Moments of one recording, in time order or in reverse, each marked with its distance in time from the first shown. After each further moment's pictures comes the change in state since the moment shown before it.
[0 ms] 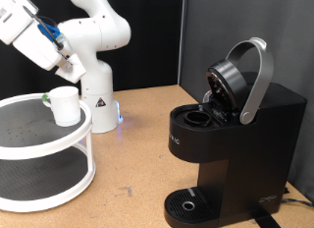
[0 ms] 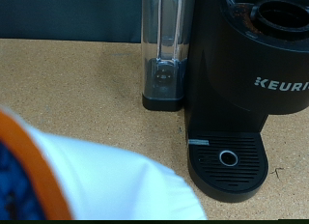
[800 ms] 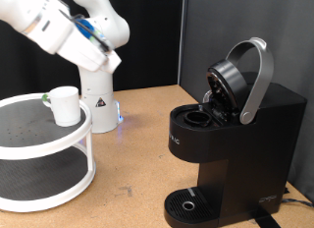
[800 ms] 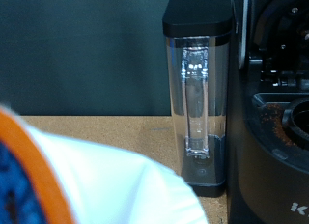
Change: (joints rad) arm 0.108 0.189 0.005 0.157 0.181 -0.244 0.023
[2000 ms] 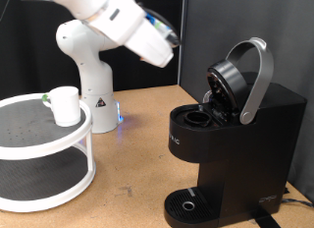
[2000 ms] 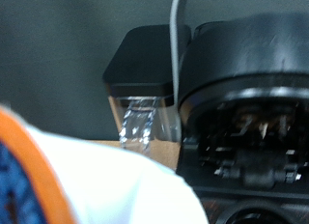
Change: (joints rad) arm 0.071 0.137 0.129 0.173 0.125 -0.003 0.145
